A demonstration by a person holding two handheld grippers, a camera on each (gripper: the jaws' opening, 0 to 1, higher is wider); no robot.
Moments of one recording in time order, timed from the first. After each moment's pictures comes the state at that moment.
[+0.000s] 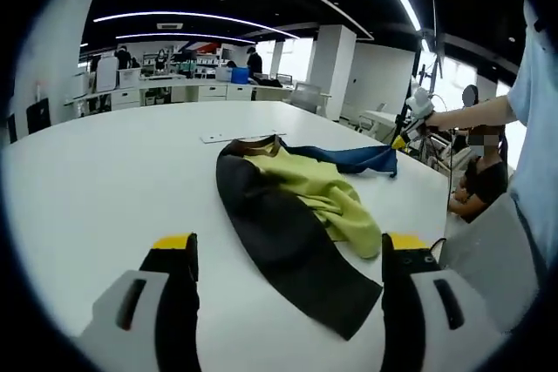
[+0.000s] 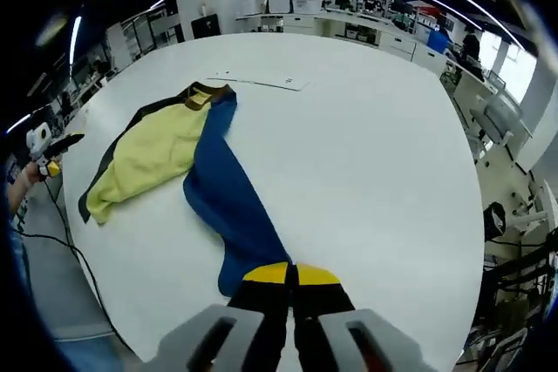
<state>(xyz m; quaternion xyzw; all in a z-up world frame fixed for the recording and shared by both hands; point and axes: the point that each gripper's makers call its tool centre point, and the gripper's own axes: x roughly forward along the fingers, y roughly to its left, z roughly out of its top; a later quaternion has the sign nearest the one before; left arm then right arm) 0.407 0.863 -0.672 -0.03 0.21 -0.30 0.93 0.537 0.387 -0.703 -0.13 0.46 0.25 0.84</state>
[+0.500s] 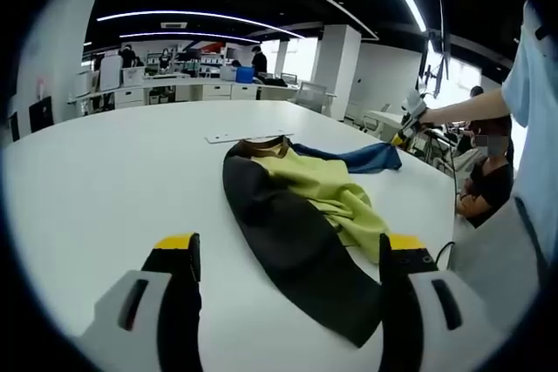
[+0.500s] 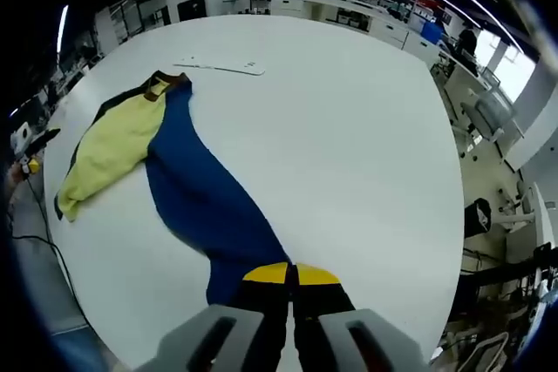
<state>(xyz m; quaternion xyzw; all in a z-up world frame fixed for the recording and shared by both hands) 0.420 0.867 -0.676 -0.03 0.22 -0.29 0.93 0.583 0.337 -0.722 -0.17 0.50 0.21 0.82</state>
